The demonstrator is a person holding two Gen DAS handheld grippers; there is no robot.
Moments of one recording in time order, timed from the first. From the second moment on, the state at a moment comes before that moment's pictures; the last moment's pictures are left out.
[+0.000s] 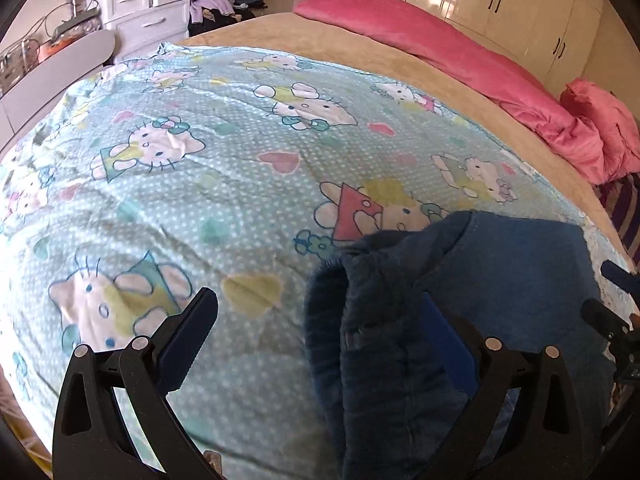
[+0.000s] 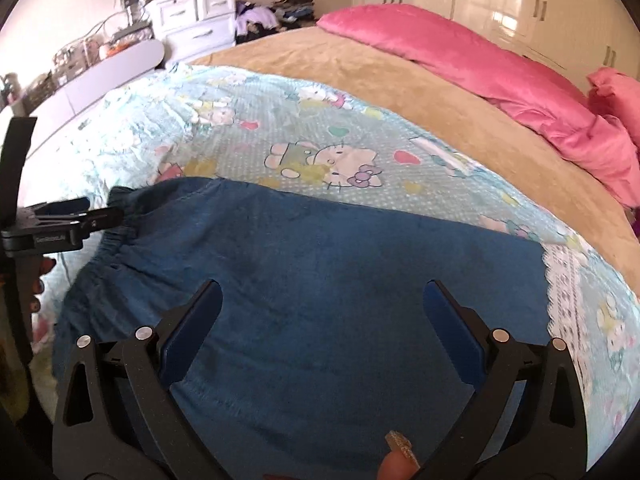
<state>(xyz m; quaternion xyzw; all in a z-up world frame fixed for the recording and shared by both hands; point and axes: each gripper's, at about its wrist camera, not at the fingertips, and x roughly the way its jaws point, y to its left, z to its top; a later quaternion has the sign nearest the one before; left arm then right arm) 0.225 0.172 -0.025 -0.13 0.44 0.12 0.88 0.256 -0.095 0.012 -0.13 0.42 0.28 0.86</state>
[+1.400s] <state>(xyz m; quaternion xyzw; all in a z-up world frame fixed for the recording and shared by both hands) 0.201 0.149 -0.004 -0.06 0.35 0.04 0.93 0.274 -0.011 -0.013 -0.28 0.38 0.37 0.80</state>
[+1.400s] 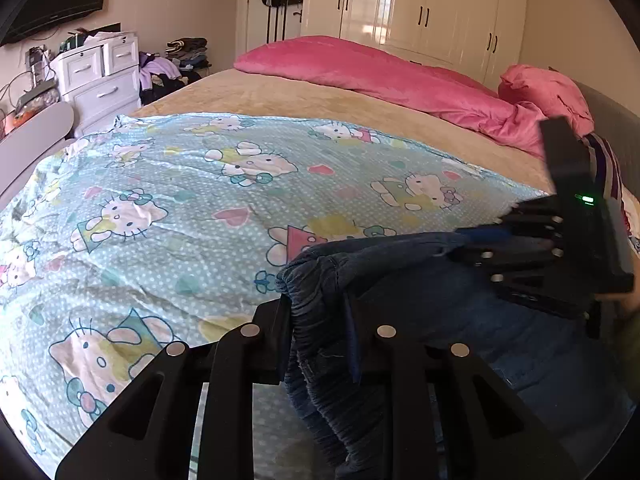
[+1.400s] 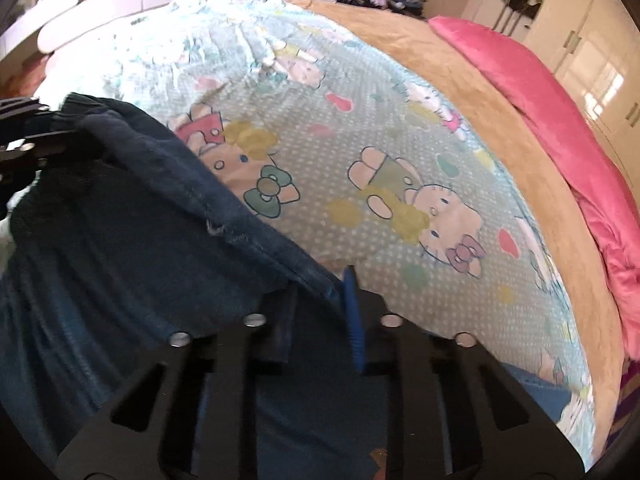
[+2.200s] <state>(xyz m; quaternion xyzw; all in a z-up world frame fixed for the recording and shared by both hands) 0.099 0.105 0.020 -0.02 0.33 -0.01 0.94 0.105 -0.131 0.053 -0.11 0.33 0.41 0.84</state>
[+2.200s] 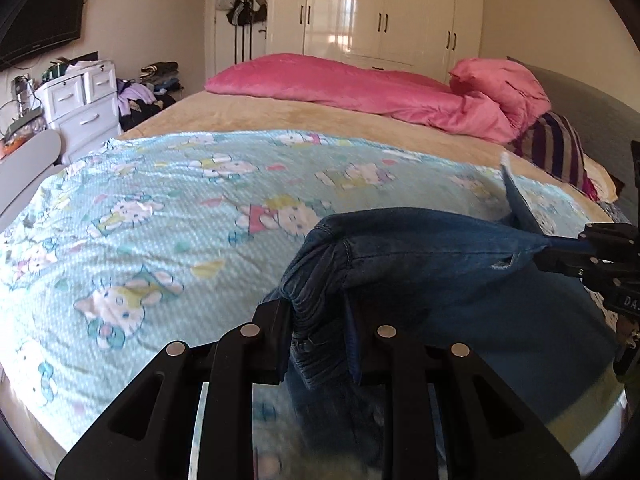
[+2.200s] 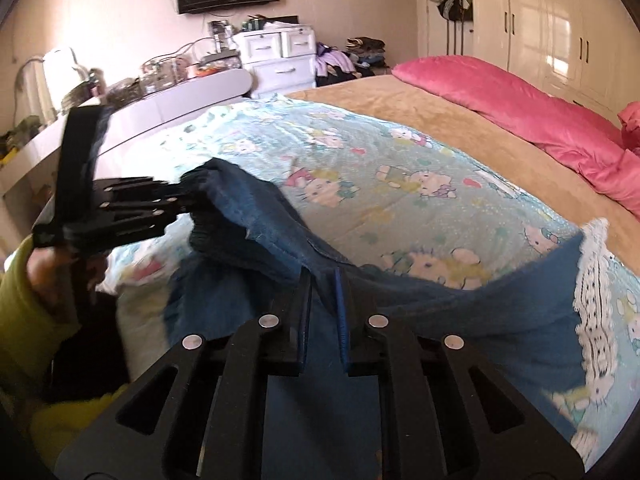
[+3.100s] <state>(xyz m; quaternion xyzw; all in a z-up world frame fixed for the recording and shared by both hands) 0.061 0.095 0.002 0.03 0.40 -0.02 0.92 0.054 -0.098 -0.002 -0.36 0.30 0.36 0.81</state>
